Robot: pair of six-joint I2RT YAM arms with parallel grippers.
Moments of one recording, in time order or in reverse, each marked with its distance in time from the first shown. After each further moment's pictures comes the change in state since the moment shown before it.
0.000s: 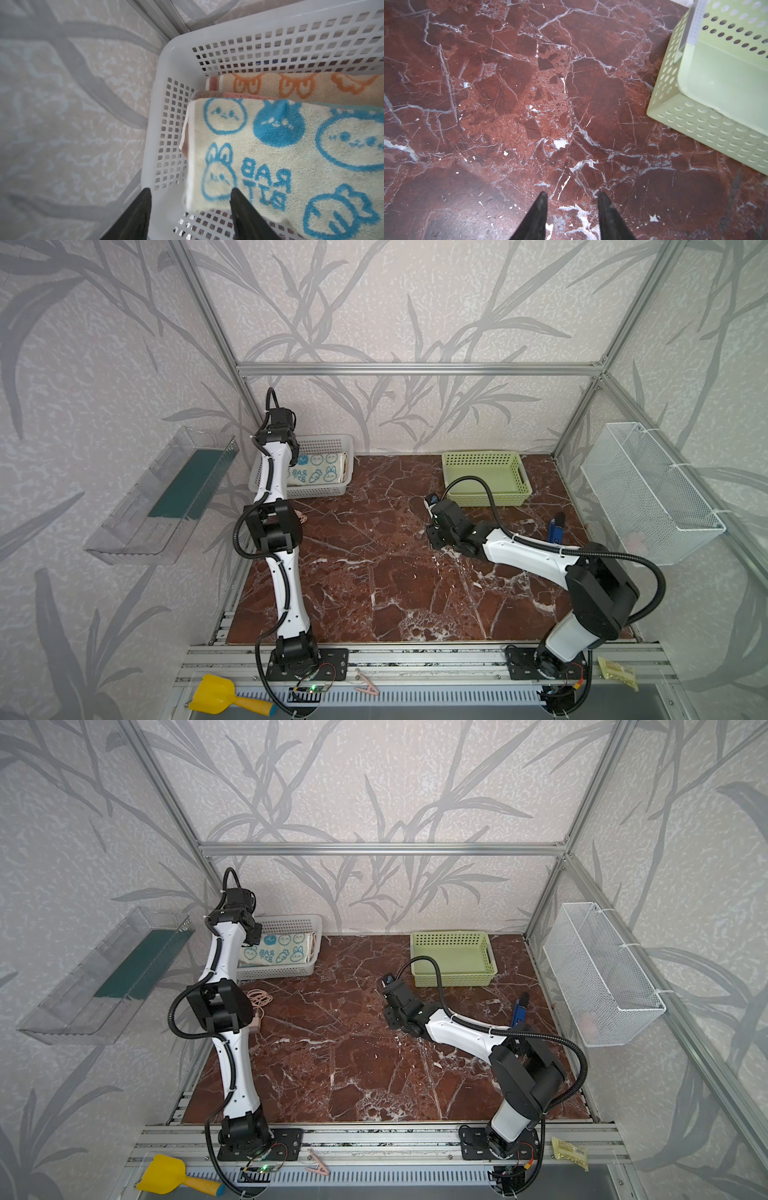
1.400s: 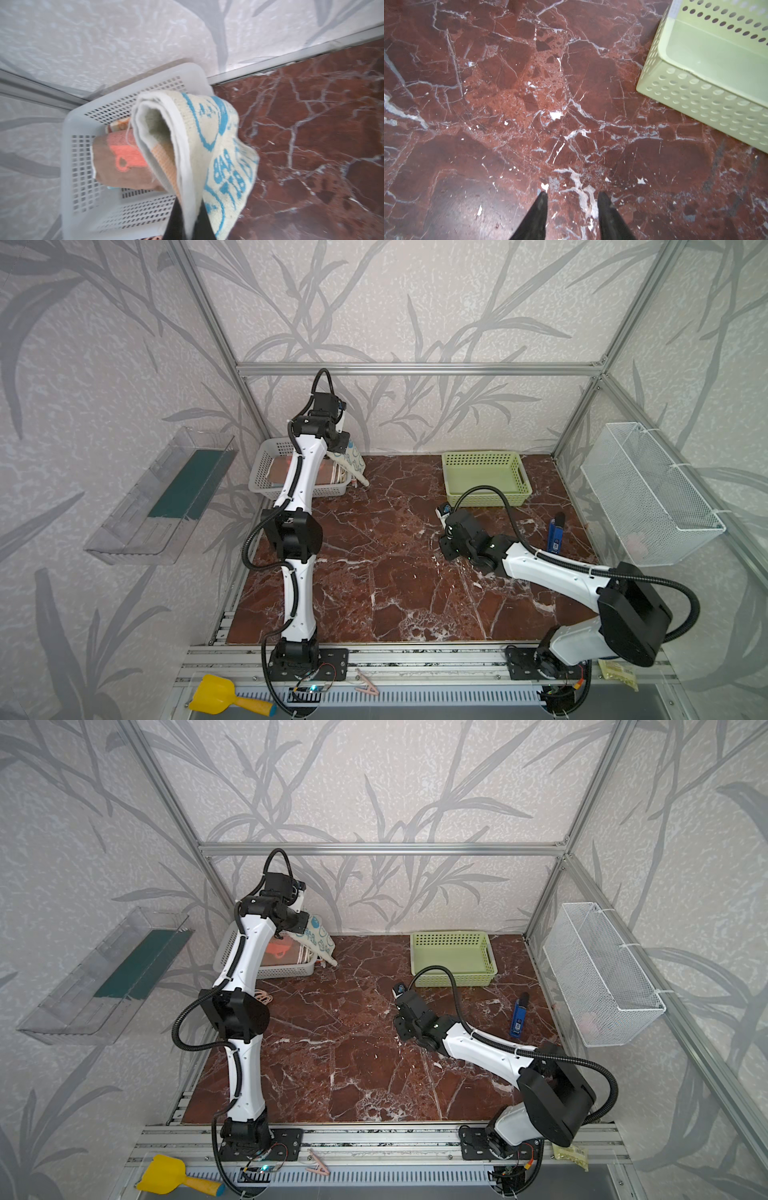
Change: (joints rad) left arm -0.241 -0.152 0.026 -0.125 0.253 -0.013; right arm 0.005 -0.156 -0.146 0.001 -0.011 0.000
